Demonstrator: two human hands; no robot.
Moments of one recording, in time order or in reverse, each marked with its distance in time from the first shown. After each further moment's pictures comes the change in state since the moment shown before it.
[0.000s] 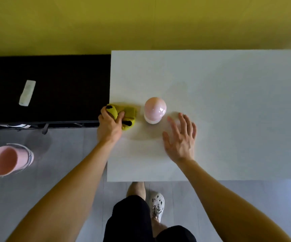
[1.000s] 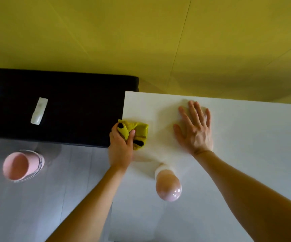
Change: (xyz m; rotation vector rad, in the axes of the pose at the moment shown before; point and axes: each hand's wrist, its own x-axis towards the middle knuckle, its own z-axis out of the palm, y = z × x) left_hand 0.081 0.057 0.001 -0.155 0.065 -0.006; right_hand 0.237 0.018 0.038 0.026 -0.053 -0.243
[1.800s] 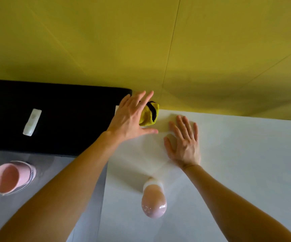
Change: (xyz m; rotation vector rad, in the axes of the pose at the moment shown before) left_hand 0.104 0.128 -0.005 0.514 -0.249 0.864; right_hand 0.000 -0.005 0.000 0.138 0.015 0.060
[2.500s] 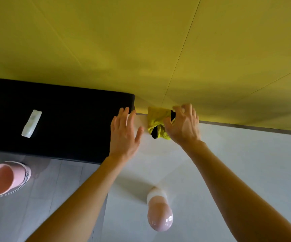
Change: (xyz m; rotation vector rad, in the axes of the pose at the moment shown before) left_hand -0.047 -0.007 0.036 -0.078 0.193 -0.352; right_hand 0.119 -0.054 -0.035 -0.035 -0.207 0.218
